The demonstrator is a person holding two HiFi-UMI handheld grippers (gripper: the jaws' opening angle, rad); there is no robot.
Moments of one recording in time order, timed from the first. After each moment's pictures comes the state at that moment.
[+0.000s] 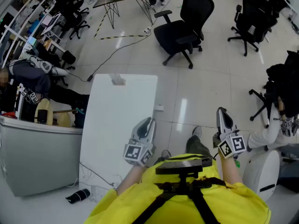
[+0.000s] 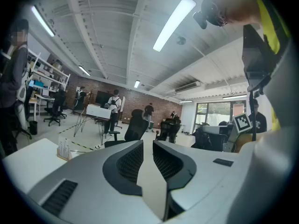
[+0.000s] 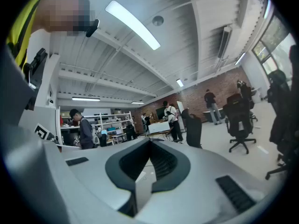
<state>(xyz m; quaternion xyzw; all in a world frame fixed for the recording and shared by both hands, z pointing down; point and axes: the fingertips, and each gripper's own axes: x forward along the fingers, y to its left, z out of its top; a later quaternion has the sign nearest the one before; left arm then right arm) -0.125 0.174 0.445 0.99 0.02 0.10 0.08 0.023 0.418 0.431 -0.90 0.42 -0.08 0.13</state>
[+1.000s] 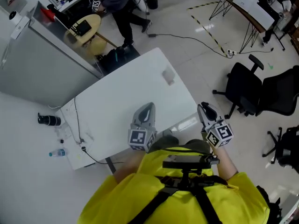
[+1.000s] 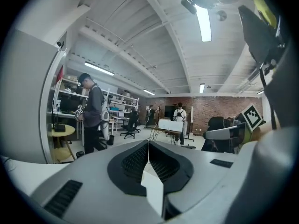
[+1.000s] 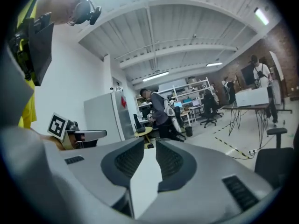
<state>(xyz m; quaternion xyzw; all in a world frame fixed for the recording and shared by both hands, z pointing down) -0.068 -0.047 0.456 0.90 -0.41 0.04 0.09 0.130 0.011 0.468 -0.56 0.81 -0.16 0.00</state>
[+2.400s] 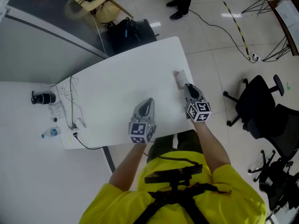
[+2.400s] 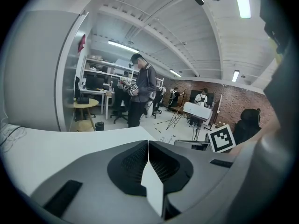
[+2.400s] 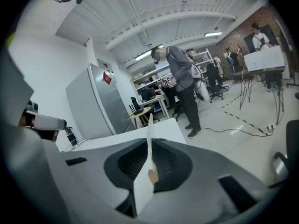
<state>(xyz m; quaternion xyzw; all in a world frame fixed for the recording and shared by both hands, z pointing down) -0.076 -0.172 0.604 0.81 -0.53 0.13 0.21 0.096 -0.242 0.696 -0.52 0.81 -0.26 -0.05</state>
